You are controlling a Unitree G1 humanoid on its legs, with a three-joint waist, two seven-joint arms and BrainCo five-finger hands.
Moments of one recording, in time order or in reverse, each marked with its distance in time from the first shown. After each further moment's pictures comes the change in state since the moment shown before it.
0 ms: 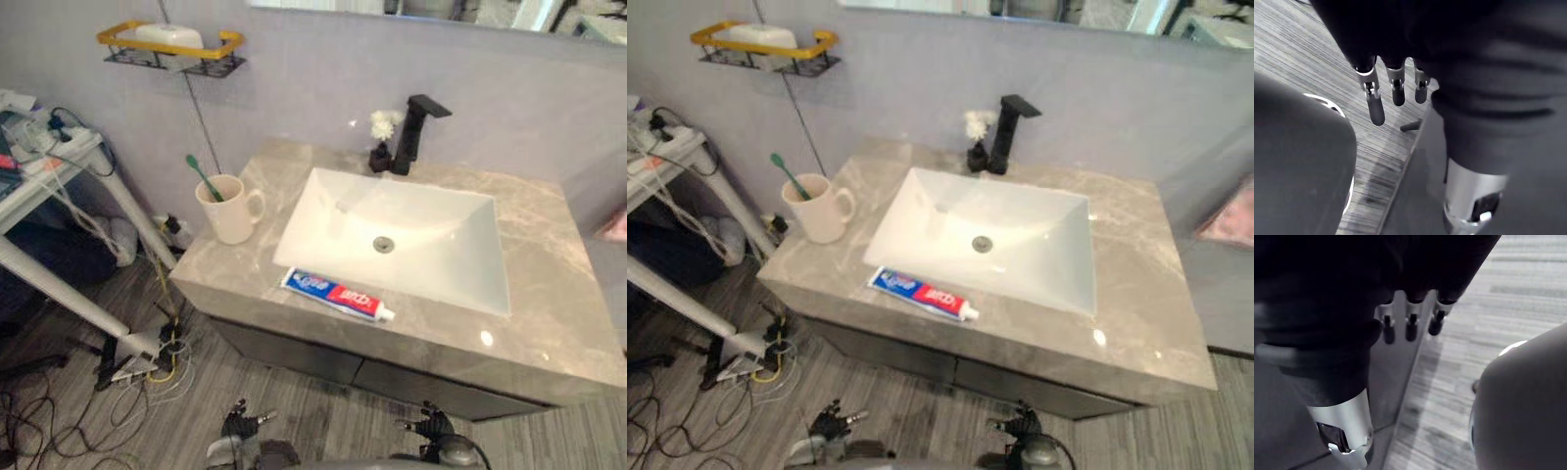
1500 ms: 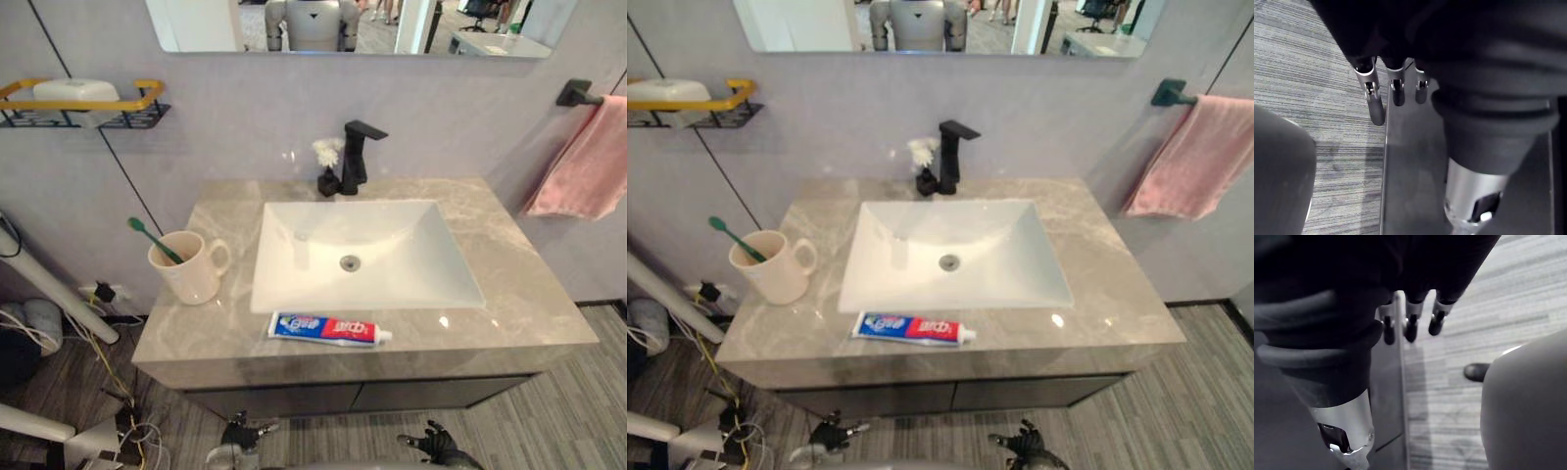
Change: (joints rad) left arm -0.011 0.039 -0.063 0.097 0.024 0.004 0.003; right arm 0.007 -0.004 -0.039 0.086 0.022 0.006 -0.013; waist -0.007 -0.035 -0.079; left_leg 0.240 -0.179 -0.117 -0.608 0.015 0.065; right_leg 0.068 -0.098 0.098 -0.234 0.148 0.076
